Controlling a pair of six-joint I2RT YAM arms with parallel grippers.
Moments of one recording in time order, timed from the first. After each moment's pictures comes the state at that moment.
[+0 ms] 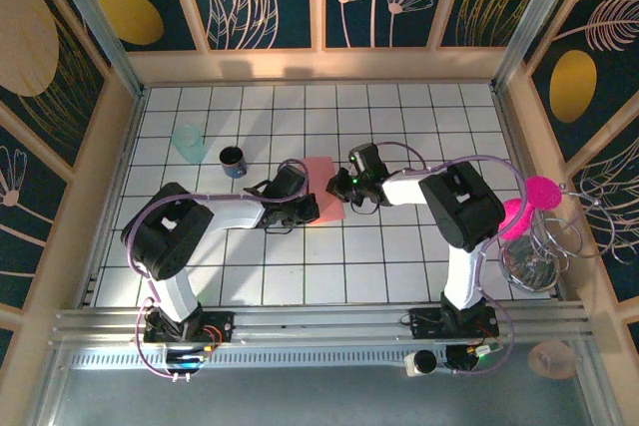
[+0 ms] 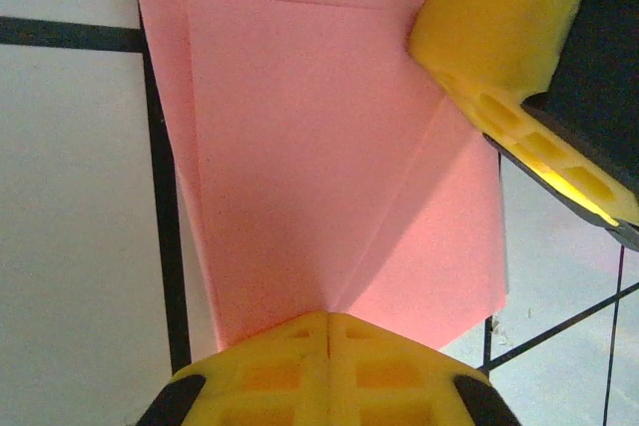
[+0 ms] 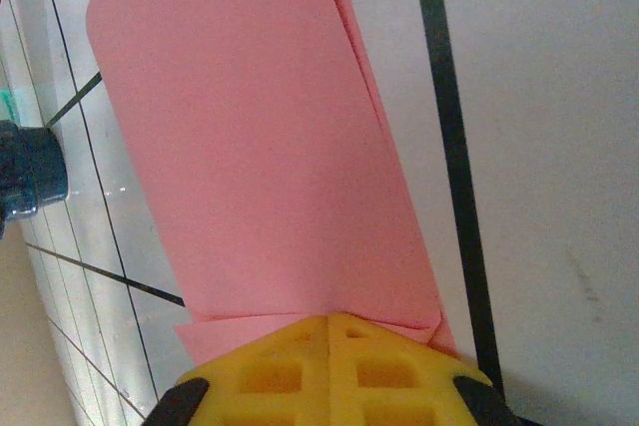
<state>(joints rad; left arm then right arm) -0.71 1.78 0.85 -0.01 0.22 -0.87 0.56 1.93 0.94 0.14 -0.39 0.97</state>
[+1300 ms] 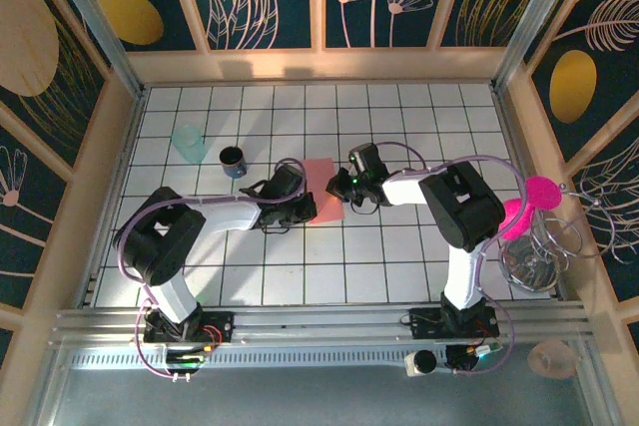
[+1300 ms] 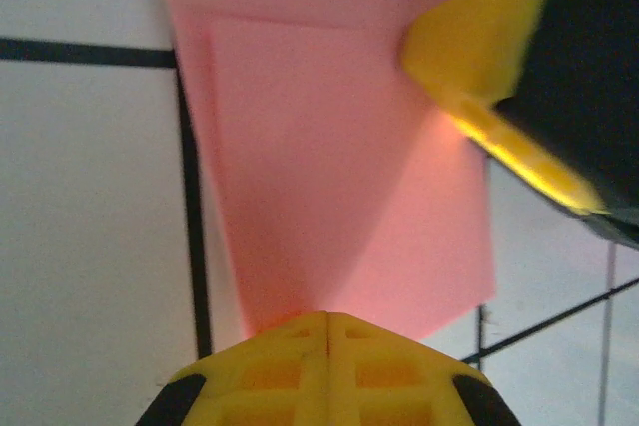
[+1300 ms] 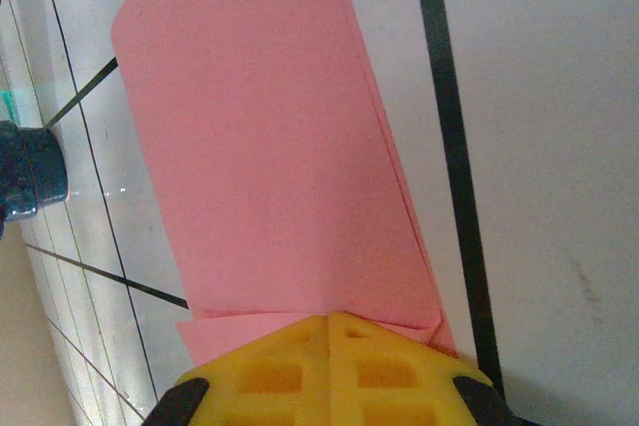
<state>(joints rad) -0.71 1.74 0.84 -0.04 0.18 -0.86 0.56 1.93 0.94 0.14 -0.39 0.97</state>
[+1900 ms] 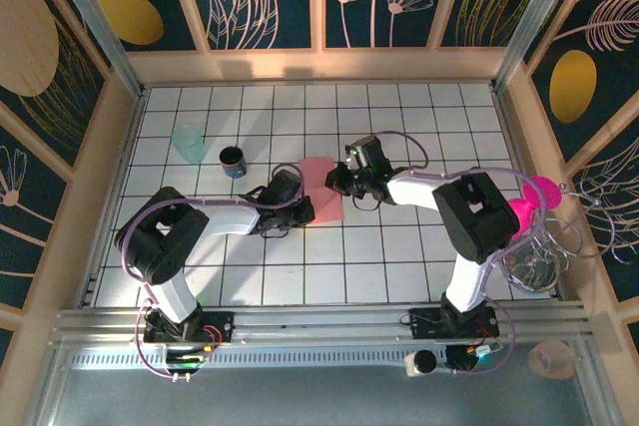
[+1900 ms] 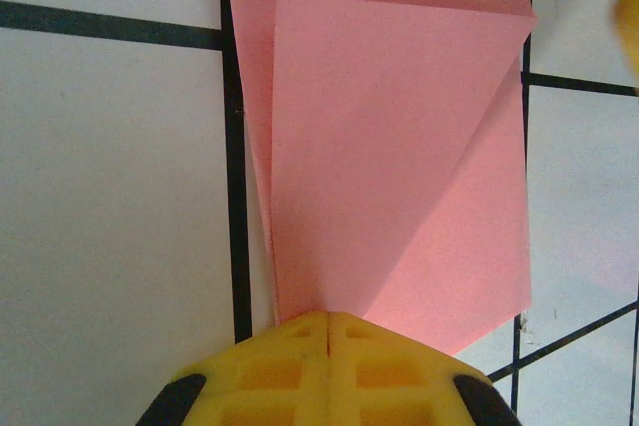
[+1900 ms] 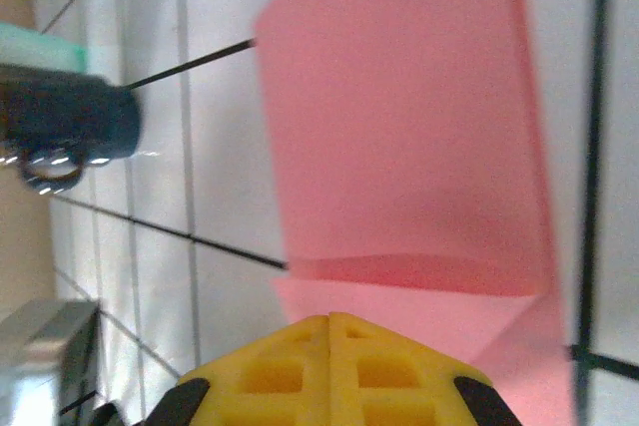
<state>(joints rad) -0.71 1.74 0.77 0.05 0.17 -0.87 0.58 1.80 0.95 0.10 -0.40 0.82</state>
